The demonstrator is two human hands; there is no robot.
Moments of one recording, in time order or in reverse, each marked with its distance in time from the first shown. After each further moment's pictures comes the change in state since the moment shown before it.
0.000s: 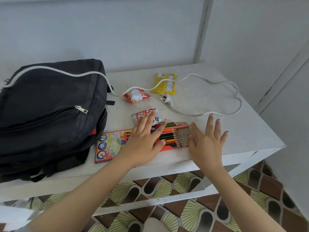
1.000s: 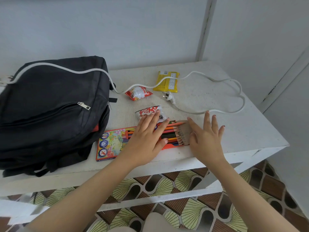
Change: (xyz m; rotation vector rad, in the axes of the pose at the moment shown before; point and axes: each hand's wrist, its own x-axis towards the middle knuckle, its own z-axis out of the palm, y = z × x) left_hand -0.007 0.006 -0.004 -0.069 0.068 0.029; right_hand 0.008 -0.004 -0.010 0.014 -0.154 -0.083
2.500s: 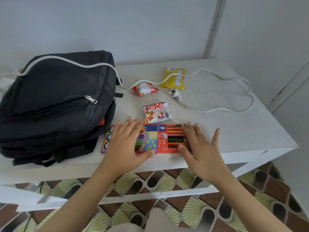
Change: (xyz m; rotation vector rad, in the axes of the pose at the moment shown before) left_hand -0.055 -0.024 -0.007 -0.070 0.149 -0.230; right_hand -0.033 -0.007 0.009 -0.031 -0.110 -0.279
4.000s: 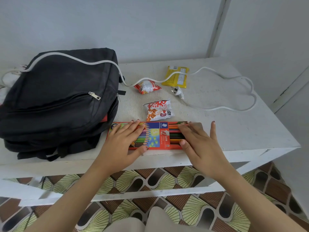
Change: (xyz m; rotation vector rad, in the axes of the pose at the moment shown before) left_hand -0.012 -0.028 0.005 -0.019 -0.039 0.088; right_hand 0.004 -0.001 -0.008 -0.006 0.085 -0.179
